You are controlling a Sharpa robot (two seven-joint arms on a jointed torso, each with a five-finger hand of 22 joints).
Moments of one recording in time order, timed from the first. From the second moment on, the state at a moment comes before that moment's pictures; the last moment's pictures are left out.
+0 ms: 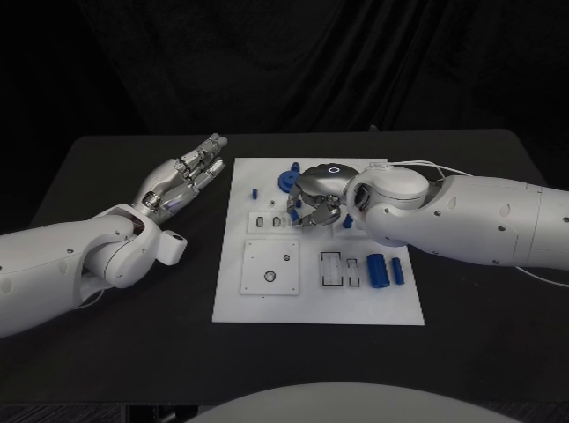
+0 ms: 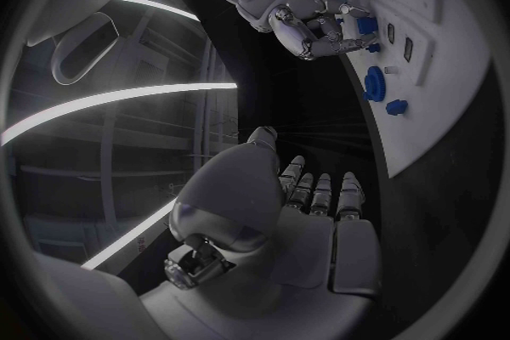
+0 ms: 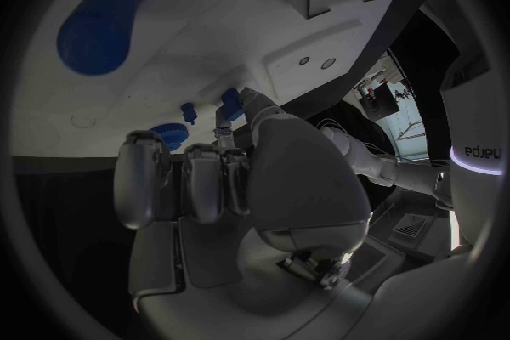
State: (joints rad) left arm 1.23 -0.92 -0.21 1.46 -0.30 -0.17 0.68; left_hand 1.38 0.25 -0.20 0.29 0.57 0.24 0.02 0.03 0.03 0.00 -0.02 0.01 0.00 0.00 0.01 0.00 0.00 0.13 0.00 0.08 0.00 0.00; right arm 1.36 -0.60 -0.25 1.44 -1.55 -0.20 -0.12; right_hand 1.34 -0.08 0.20 0.14 0.30 0.98 0.04 0.16 0.37 1.47 -0.05 1.54 1.31 1.47 -0.11 1.49 1.31 0.04 1.47 0.01 1.37 1.31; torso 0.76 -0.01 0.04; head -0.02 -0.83
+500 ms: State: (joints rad) left arm 1.23 -0.92 -0.21 1.46 -0.30 -0.17 0.68; left_hand 1.38 0.25 -0.20 0.29 0.57 0.25 0.02 0.03 0.03 0.00 -0.02 0.01 0.00 0.00 0.01 0.00 0.00 0.13 0.00 0.08 0.00 0.00; right arm 1.36 -0.60 -0.25 1.43 -1.55 -0.19 -0.12; right_hand 1.33 -0.09 0.20 0.14 0.30 0.91 0.04 0.10 0.35 1.47 -0.05 1.54 1.31 1.47 -0.11 1.48 1.31 0.04 1.47 0.01 1.37 1.31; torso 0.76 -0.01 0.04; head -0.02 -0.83
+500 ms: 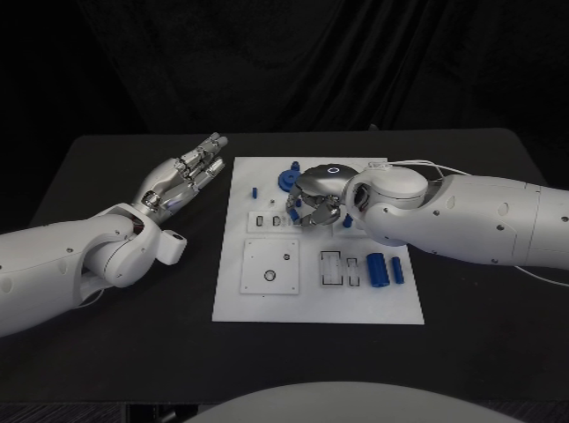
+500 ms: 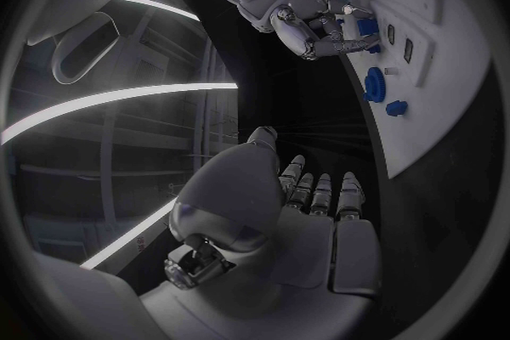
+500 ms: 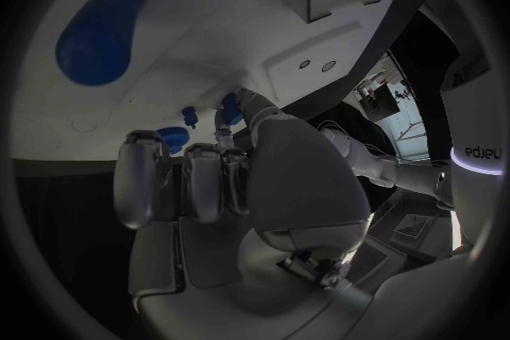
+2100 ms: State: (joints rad) left arm 1.23 -0.96 -0.21 1.51 -0.34 -0.32 0.68; left_hand 1.46 0.16 -0.21 0.28 0.35 0.38 0.06 0.05 0.05 0.57 0.17 0.27 0.20 0.54 0.14 0.43 0.20 0.16 0.40 0.23 0.25 0.13; right arm 1.47 -0.81 -0.24 1.63 -1.50 -0.47 -0.03; right_hand 1.26 -0.14 0.15 0.27 0.31 0.79 0.03 0.07 0.27 1.47 -0.05 1.57 1.31 1.47 -0.11 1.50 1.31 0.04 1.47 0.01 1.41 1.31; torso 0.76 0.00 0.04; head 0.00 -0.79
